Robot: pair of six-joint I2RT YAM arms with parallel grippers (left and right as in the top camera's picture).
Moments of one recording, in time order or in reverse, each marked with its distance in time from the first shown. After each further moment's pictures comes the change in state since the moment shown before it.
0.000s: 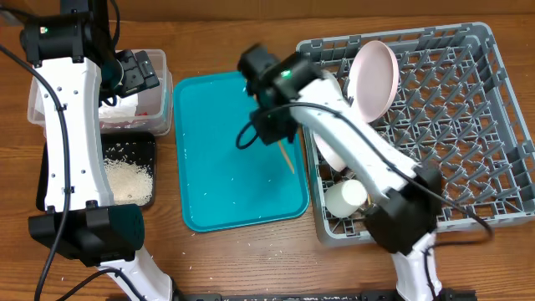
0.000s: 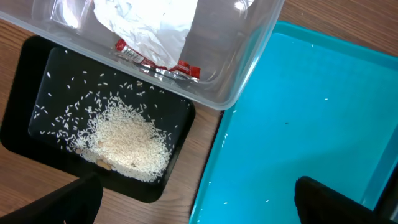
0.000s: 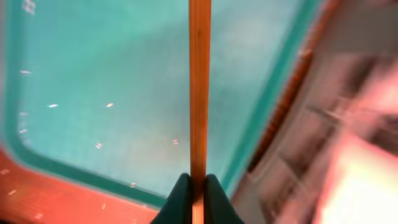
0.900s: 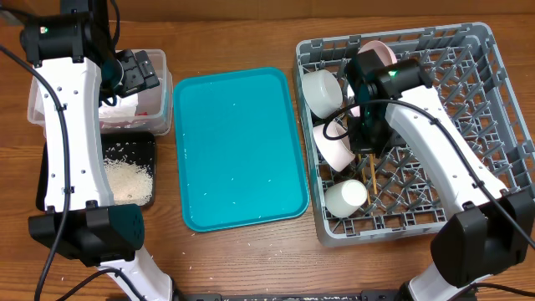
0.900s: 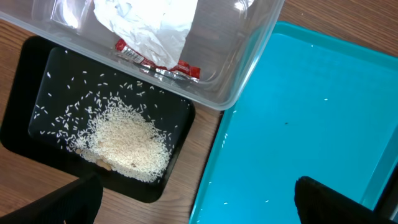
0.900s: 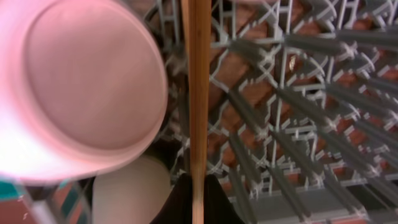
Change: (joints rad) left arm 0.000 0.000 0.000 0.000 0.000 0.000; right arm -0.361 -0.322 -0.597 0.065 0.131 0.062
